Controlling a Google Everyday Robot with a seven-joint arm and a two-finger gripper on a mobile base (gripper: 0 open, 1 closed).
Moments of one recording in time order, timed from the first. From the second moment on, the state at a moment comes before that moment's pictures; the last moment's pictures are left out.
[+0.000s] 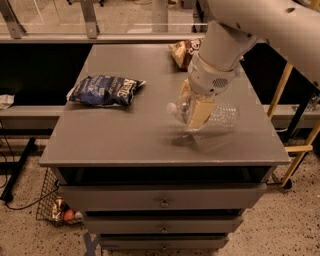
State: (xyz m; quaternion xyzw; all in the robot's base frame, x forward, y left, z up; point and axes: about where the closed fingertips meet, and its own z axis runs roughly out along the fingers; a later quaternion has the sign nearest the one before) arm 0.532 -0.077 0.871 -0.79 0.60 0.08 0.12
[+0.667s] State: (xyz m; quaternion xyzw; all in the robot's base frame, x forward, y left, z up) arm 0.528 -0.068 0.846 -0.79 0.61 0.08 0.09
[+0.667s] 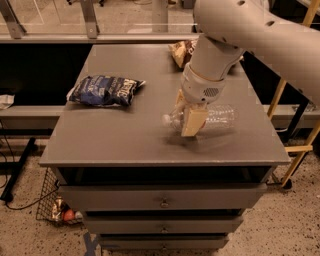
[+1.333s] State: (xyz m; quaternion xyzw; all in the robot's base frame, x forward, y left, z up) arm 0.528 -0.066 0.835 -0.77 0.62 0.08 0.10
